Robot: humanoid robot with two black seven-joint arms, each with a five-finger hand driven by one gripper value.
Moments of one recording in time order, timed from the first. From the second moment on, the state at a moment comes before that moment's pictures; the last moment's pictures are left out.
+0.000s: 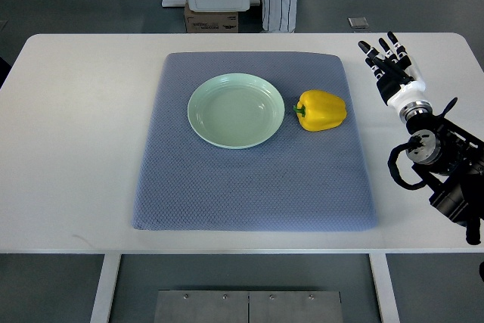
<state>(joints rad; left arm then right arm) -0.04 0.00 -0.11 -0.24 0.02 0.17 0.04 0.86 -0.14 0.55 0.47 0.15 0.12 0.42</state>
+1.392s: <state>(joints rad) -0.04 0.00 -0.11 -0.24 0.02 0.17 0.04 0.90 -0.15 0.55 0.33 0.09 0.20 0.48</state>
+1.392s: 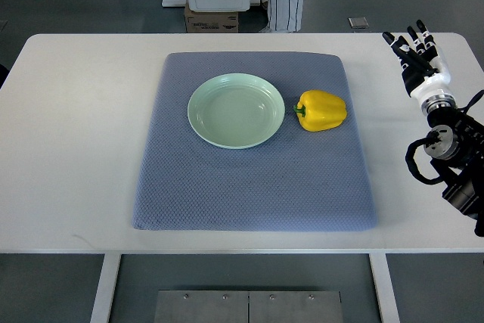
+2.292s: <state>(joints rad) -0.04 0.00 -0.11 -0.24 0.02 0.17 0.04 0.98 -0.53 0.24 0.85 -0.32 0.25 0.47</state>
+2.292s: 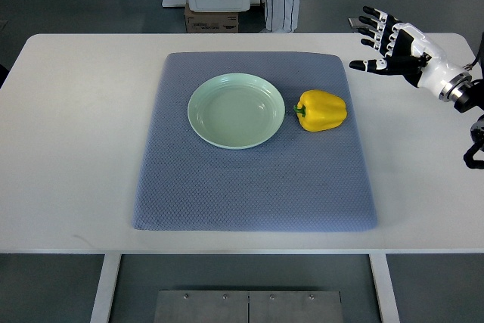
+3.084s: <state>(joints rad) -0.04 0.00 -0.11 -0.24 0.02 0.17 0.04 1.18 -0.53 -0.10 0.95 -0.57 0.10 0.45</state>
